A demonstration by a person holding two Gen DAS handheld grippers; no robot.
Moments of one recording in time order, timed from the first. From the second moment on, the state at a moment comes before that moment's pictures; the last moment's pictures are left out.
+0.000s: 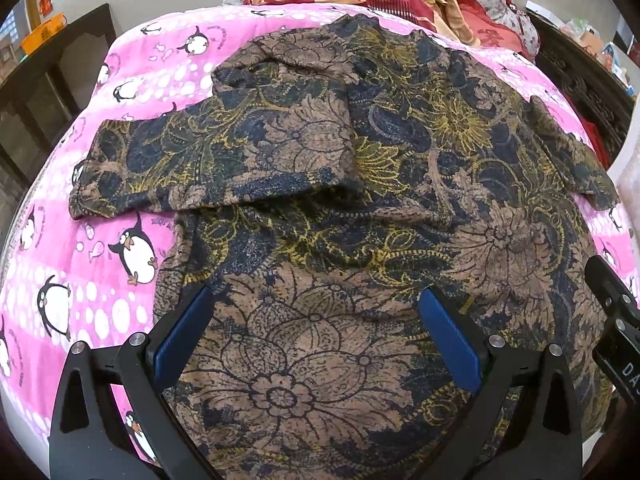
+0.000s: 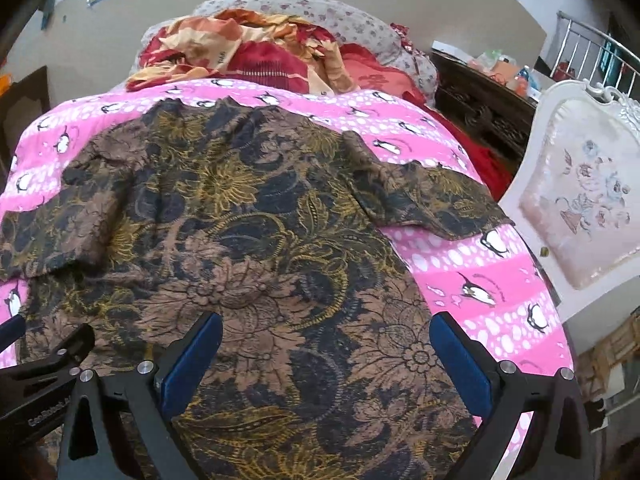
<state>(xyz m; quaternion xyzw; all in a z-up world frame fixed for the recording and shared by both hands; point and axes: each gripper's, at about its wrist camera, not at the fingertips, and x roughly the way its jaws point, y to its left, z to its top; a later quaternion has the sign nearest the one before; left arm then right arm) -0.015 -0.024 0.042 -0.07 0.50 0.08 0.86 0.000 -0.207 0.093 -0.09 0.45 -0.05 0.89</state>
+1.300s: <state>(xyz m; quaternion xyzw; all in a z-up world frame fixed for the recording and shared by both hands) -0.017 -0.028 0.041 -0.07 0.50 0.07 0.86 0.000 -0.209 0.092 -0.10 0.45 -0.06 0.88</state>
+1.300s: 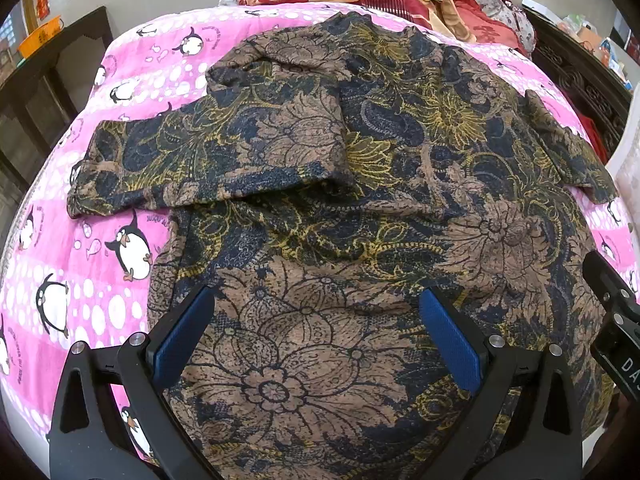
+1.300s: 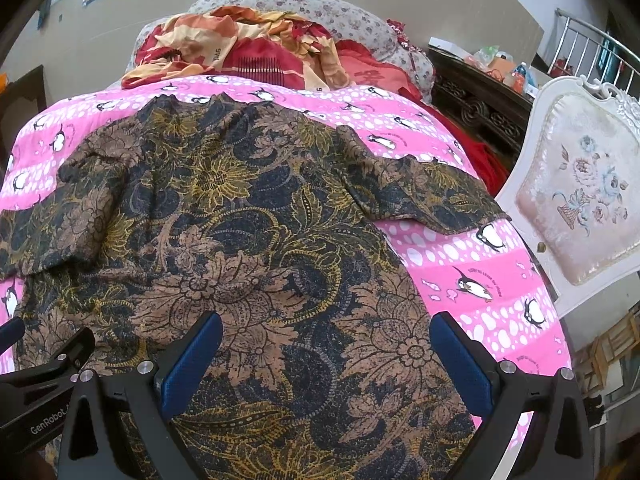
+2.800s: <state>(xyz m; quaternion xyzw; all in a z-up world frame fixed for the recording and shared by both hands) -0.011 0.029 0.000 -0.06 0.45 0.06 0.89 0.066 -0.237 0.010 -0.06 0.45 0.10 0.88</state>
